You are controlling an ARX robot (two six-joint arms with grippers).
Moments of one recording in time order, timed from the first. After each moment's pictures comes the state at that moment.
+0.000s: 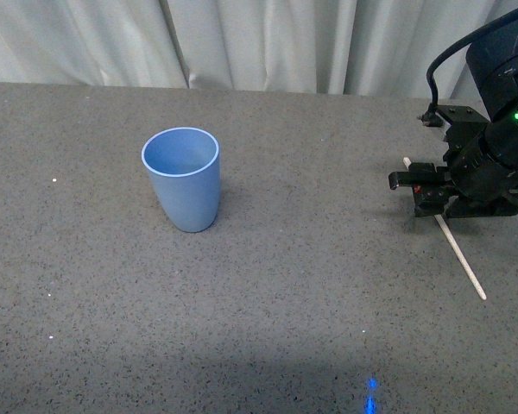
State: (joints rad) left arm 0.00 0.00 0.02 0.00 0.00 0.00; right arm 0.12 2.28 1.33 -0.26 0.02 0.11
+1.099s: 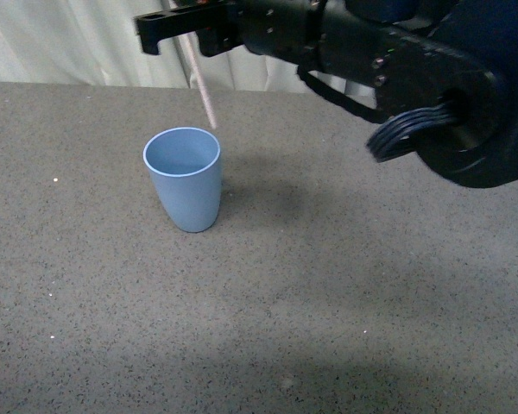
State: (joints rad) left arm 0.00 0.00 0.02 0.00 0.00 0.00; right arm 0.53 2.12 1.09 1.03 -0.40 0.07
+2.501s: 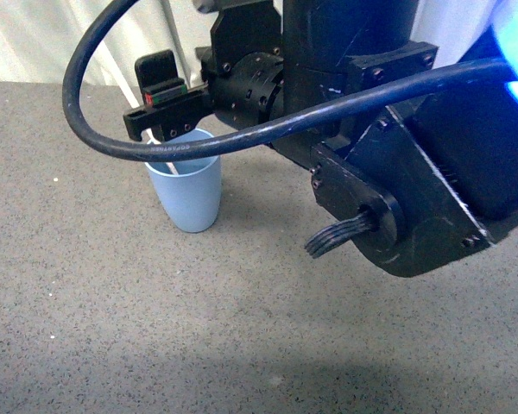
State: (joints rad) left arm 0.00 0.00 0.02 0.00 0.00 0.00; right arm 0.58 2.25 1.07 1.15 -0.20 0.05
